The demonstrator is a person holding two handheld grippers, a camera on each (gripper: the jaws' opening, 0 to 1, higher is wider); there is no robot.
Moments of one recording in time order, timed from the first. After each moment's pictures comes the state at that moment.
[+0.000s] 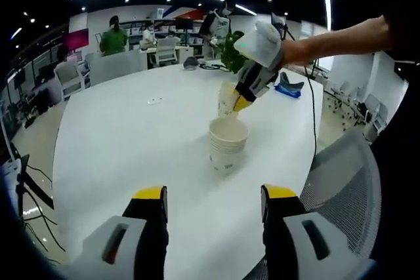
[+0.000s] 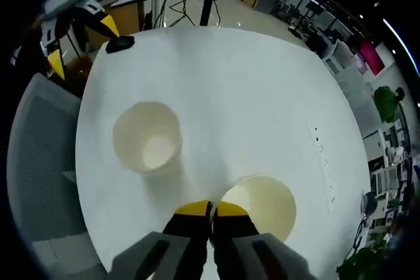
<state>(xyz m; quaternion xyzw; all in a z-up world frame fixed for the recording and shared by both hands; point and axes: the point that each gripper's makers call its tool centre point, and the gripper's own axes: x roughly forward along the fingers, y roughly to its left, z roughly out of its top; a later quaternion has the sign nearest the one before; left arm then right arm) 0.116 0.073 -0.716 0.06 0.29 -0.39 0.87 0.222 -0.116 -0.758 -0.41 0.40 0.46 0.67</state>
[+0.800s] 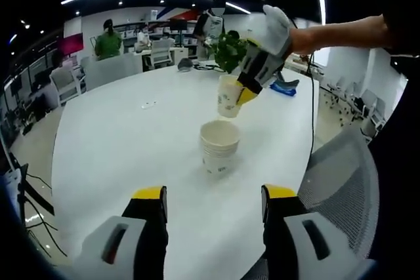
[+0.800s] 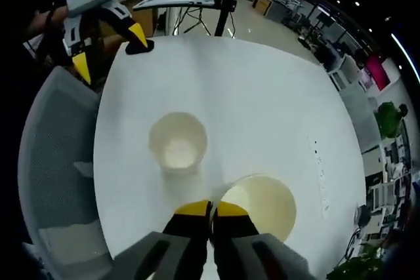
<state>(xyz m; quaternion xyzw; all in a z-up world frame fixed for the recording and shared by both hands) 0.110 0.061 -0.710 0.08 0.28 -0.40 0.87 0.191 -0.112 -0.730 -0.43 0.38 0.49 0.65</state>
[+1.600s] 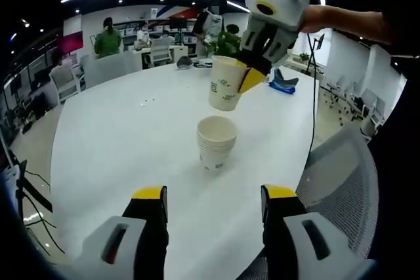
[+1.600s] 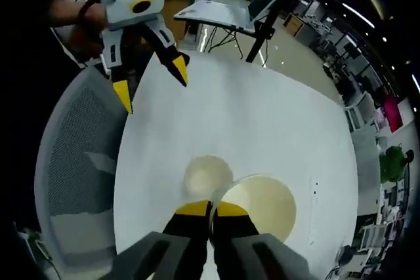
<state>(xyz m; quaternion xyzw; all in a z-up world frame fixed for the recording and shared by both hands) 0.105 0.059 -0.715 0.08 0.29 -0.40 0.87 0.161 -0.058 -0.684 -0.48 0.32 0.56 0.60</state>
